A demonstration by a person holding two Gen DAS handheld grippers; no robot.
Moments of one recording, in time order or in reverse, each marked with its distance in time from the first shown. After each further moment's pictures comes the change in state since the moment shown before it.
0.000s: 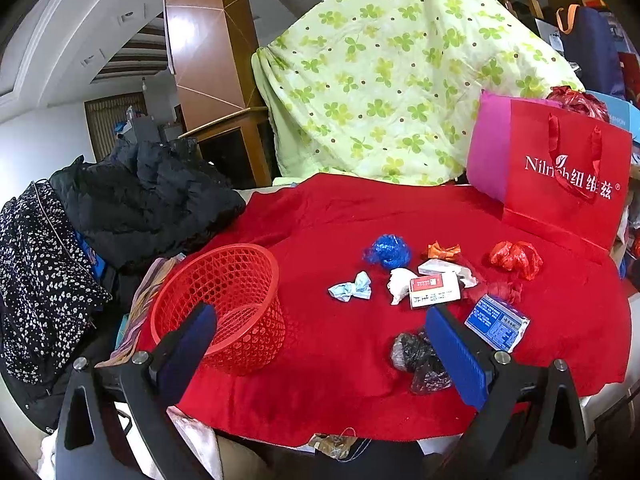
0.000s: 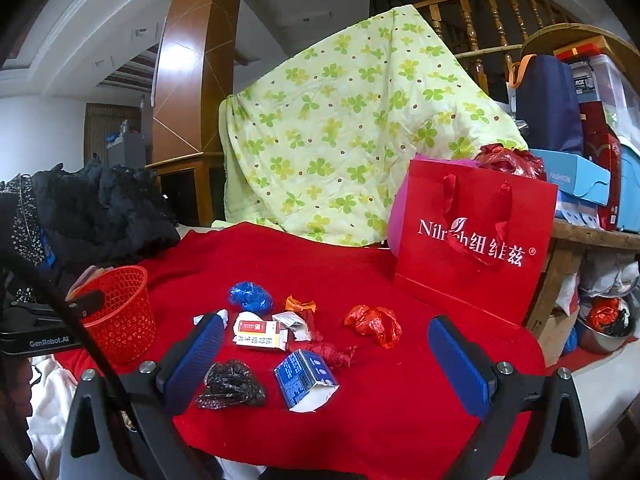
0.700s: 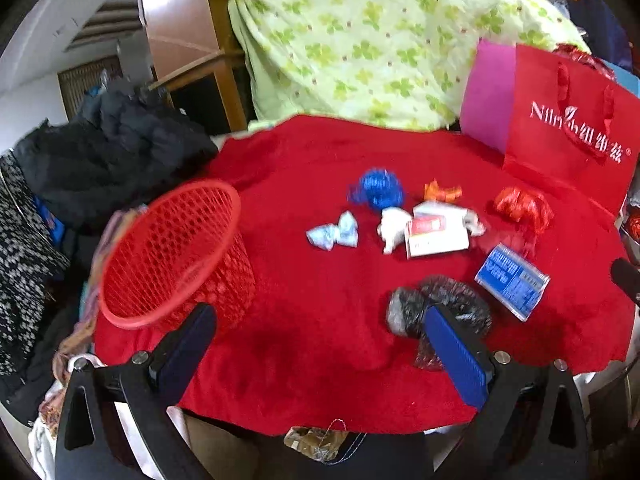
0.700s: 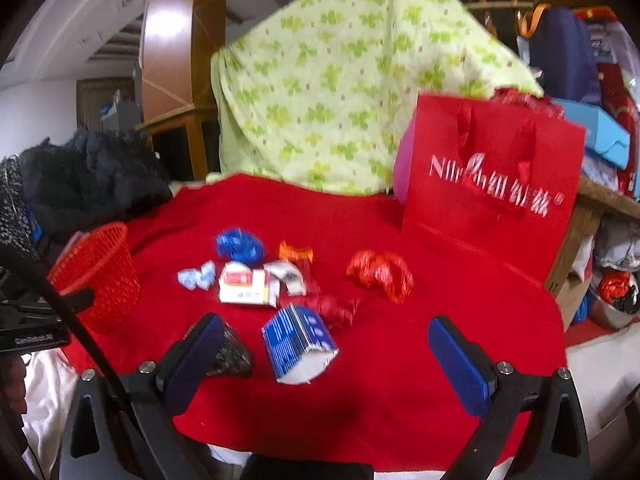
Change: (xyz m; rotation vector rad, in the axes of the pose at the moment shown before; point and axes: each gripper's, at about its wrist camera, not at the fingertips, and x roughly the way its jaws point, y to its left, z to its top) left arm 0.084 -0.009 -0.037 0.005 0.200 -0.078; right arm 0.085 -0.014 -0.043 0.016 0.214 0.017
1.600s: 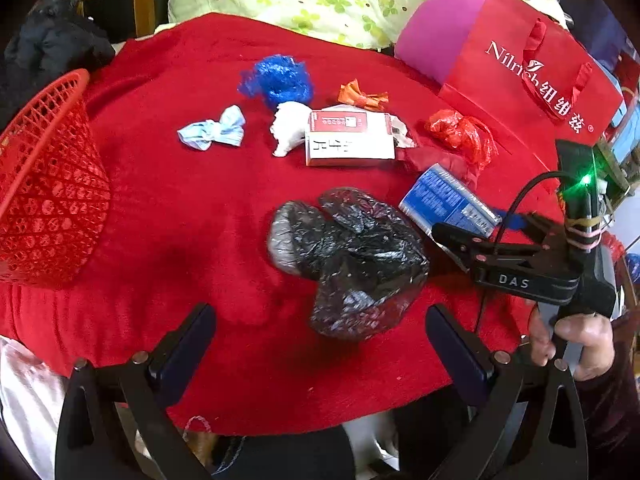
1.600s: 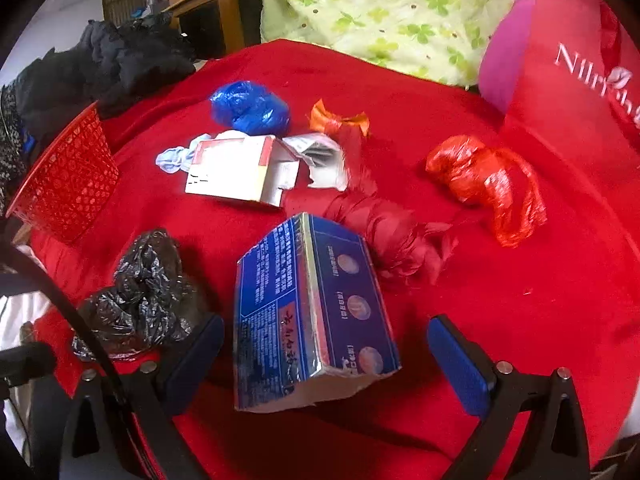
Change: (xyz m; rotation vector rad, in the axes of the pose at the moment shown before) left arm 0.078 -0.045 -0.022 -0.042 0.309 -0.380; right arm 0.180 0.012 -0.032 -0.128 0.385 0.194
